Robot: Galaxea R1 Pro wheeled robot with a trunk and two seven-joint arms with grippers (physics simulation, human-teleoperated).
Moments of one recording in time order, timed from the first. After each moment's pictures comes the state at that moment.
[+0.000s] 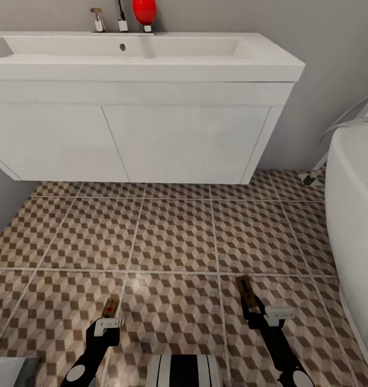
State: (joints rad) left arm -0.25 0.09 -0.14 -0.77 0.16 -0.18 0.07; right arm -0.12 -0.15 0.20 -1.12 -0.18 -0.36 -0.09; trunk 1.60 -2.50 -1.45
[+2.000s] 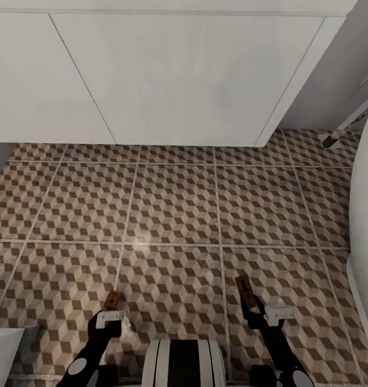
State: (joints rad) left arm -0.25 0.09 -0.14 -0.84 0.16 -0.18 0.07; right arm -0.12 -0.14 0.20 -1.12 -0.18 -0.37 -0.09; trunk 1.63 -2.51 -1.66
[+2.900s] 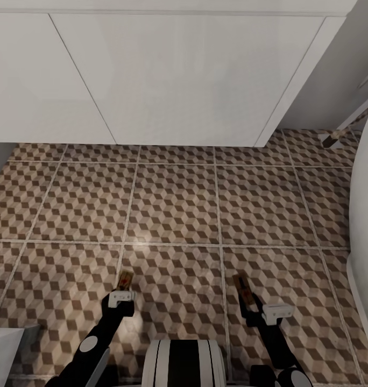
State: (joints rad) left arm -0.25 0.06 -0.19 -1.09 0.15 -0.03 0.07; right arm -0.12 -0.14 0.20 -1.13 -0.14 -0.41 -0.09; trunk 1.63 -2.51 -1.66
